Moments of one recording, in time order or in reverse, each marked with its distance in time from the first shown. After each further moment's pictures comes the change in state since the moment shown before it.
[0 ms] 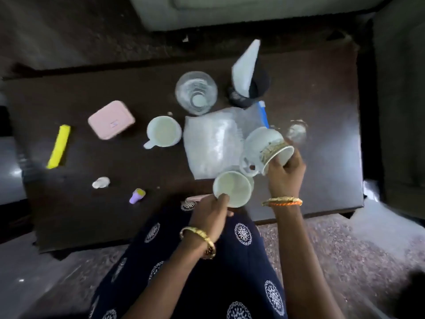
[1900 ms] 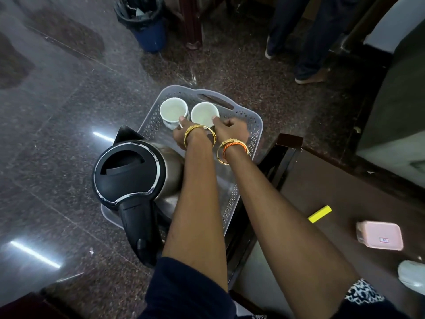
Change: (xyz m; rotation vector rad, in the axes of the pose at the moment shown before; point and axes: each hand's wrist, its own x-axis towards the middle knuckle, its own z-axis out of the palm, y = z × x) left_hand 0.031 -0.107 -0.684 -1.618 1.034 -0.039; right_hand -0.413 -0.115 0.633 -0.361 -0.766 -0.204
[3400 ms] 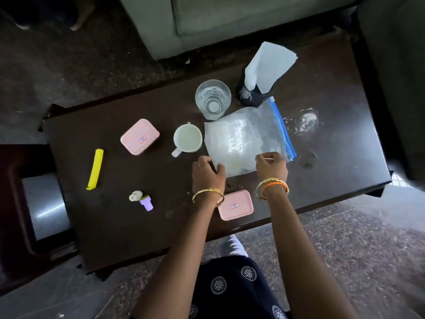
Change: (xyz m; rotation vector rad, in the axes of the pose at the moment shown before) left_hand -0.345 -0.517 -0.113 1.673 -0.993 0.691; right_hand -0.143 0.394 -0.562 0.329 0.736 0.673
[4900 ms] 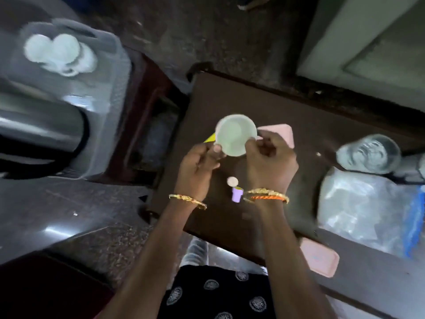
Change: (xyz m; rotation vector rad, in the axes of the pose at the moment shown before) left_hand -0.029 -0.122 -0.226 -0.759 0.367 0.023; right_hand -0.229 -0.069 0.170 -0.114 -0.365 -0.765
